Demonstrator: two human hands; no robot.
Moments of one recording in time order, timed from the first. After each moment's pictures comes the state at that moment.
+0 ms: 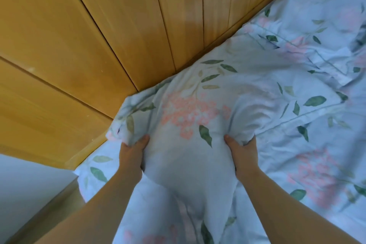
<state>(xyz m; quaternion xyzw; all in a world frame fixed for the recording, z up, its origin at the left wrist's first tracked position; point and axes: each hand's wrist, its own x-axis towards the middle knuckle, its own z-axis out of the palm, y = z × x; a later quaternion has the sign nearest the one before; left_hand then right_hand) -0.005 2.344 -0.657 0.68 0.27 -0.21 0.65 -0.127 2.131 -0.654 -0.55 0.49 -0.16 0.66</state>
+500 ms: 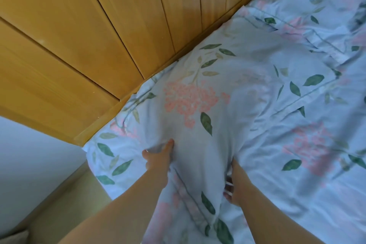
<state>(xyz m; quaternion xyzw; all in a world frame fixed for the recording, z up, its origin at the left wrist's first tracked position) -0.097 2.332 -0.677 0.71 0.38 -0.31 0.51 -0.219 2.189 -0.693 -0.29 0.65 0.12 0.69</state>
